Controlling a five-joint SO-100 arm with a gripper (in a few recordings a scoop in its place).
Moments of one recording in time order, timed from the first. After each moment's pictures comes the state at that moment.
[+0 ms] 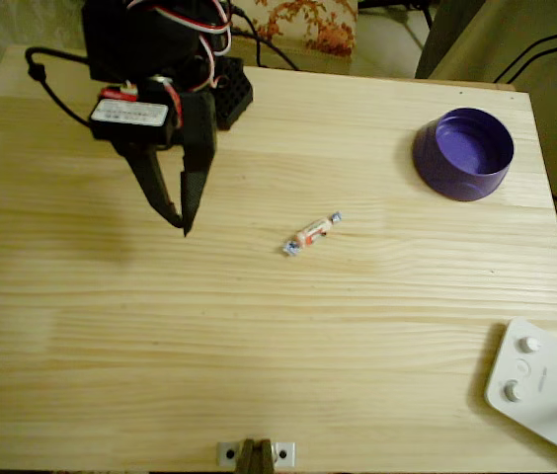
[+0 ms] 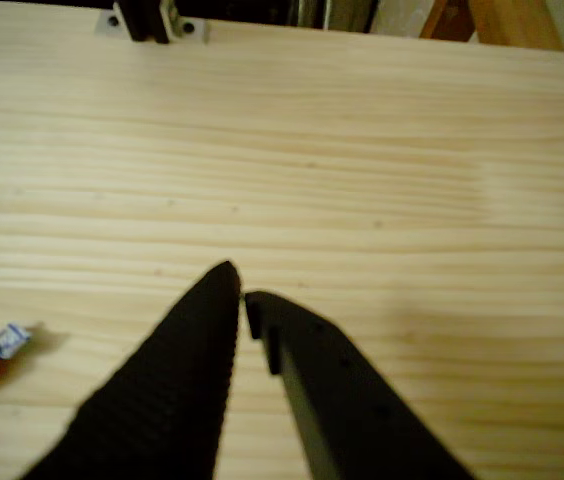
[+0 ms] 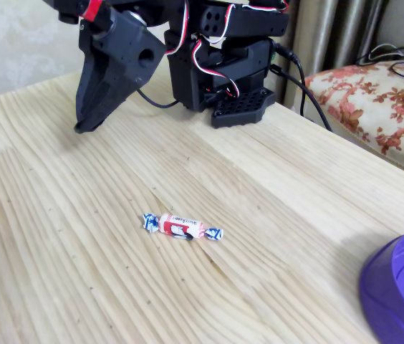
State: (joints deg) arm -5.7 194.1 180.1 59.5 0.8
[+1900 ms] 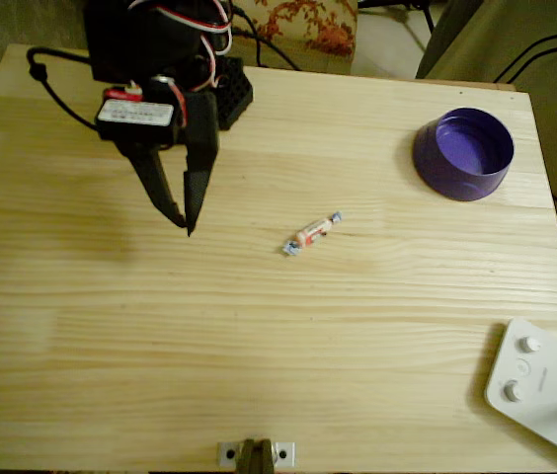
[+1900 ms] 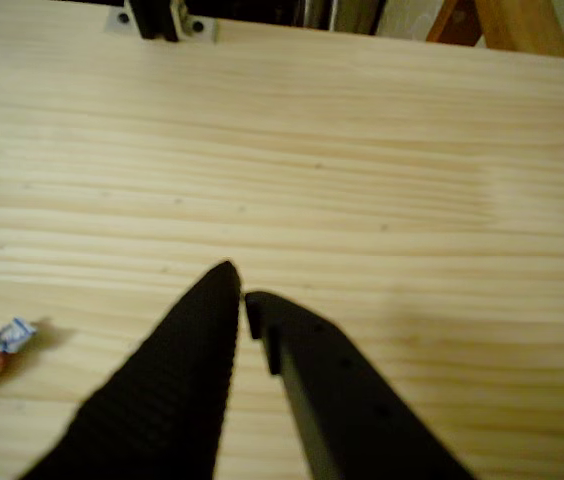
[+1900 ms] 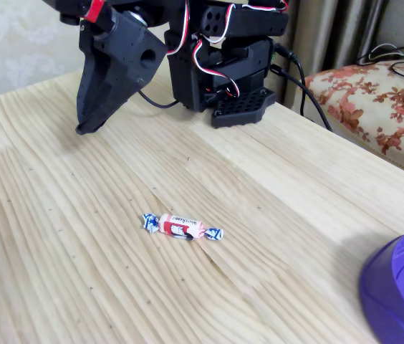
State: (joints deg) arm -7.1 194.1 180.1 59.5 0.2
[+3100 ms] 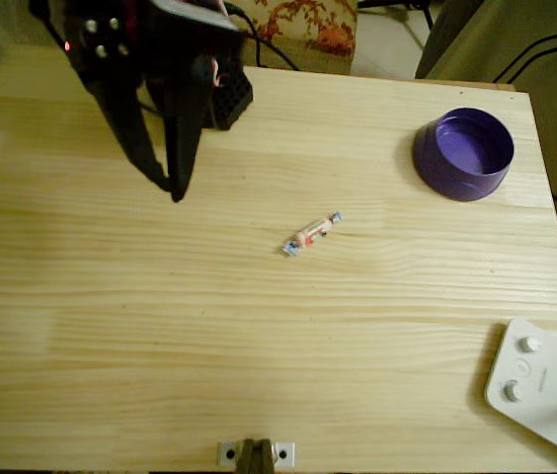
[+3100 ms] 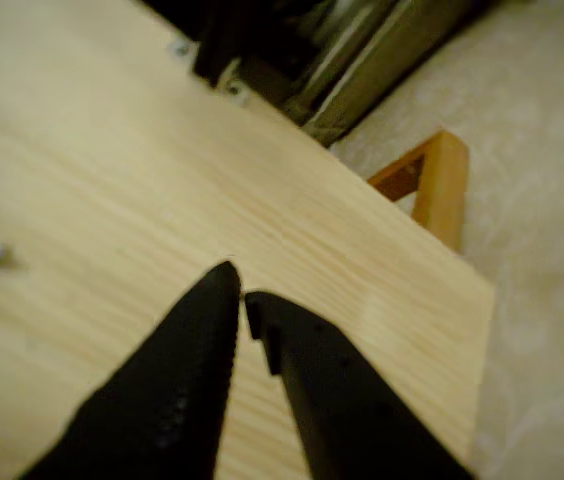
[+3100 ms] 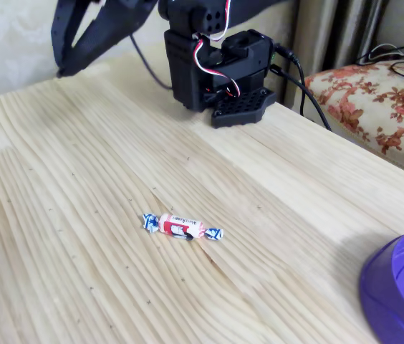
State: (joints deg) arm -10.1 165.6 150.1 65.0 -33.1
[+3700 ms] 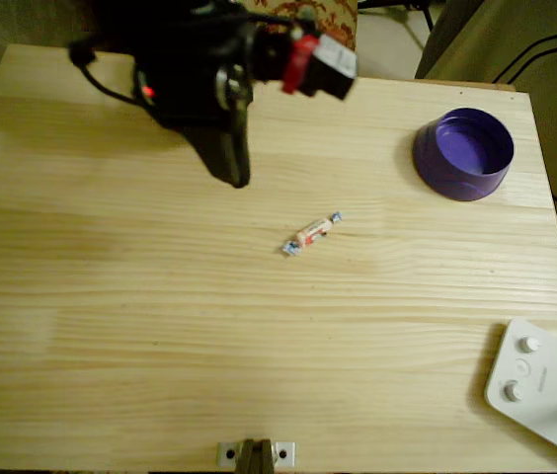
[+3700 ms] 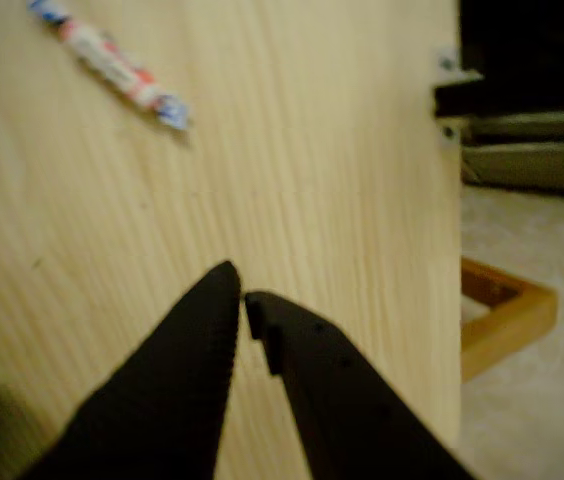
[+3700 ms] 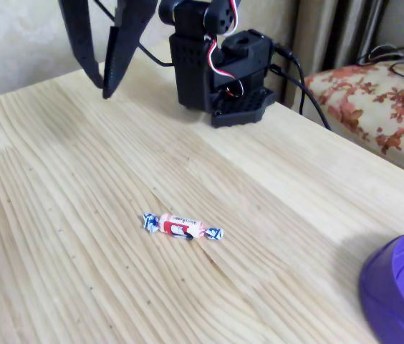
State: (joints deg) arm -26.0 130.1 123.8 80.7 -58.0
